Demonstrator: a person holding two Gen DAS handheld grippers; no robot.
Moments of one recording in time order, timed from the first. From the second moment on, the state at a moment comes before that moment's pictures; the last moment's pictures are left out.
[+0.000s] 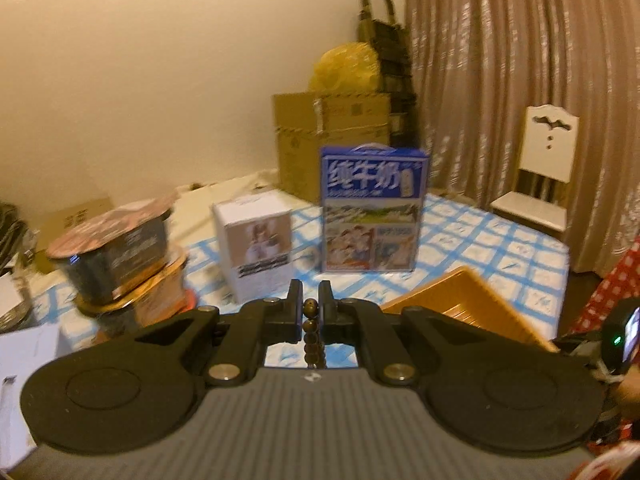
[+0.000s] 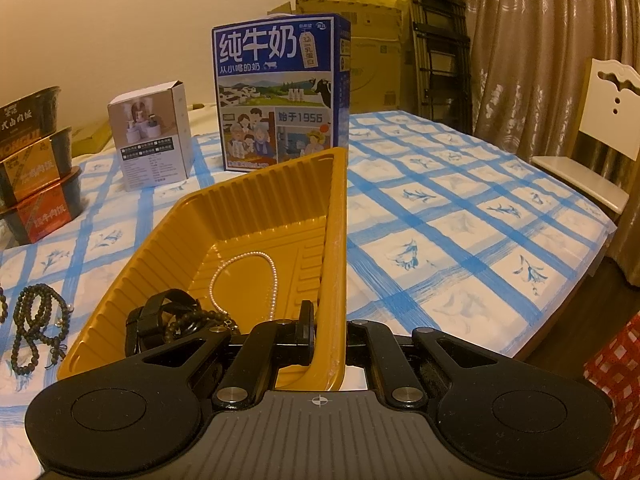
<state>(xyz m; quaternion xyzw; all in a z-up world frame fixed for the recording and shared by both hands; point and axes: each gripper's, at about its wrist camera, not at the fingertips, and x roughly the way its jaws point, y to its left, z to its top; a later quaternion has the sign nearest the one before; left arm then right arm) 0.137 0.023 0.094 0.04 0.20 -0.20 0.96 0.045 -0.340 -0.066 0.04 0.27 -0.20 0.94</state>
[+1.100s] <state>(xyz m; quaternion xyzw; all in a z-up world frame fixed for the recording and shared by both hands) 0.213 -0.171 -0.043 -0.07 0.37 -0.38 0.85 0.044 -0.341 -0.070 0.05 0.27 -0.20 0.94</state>
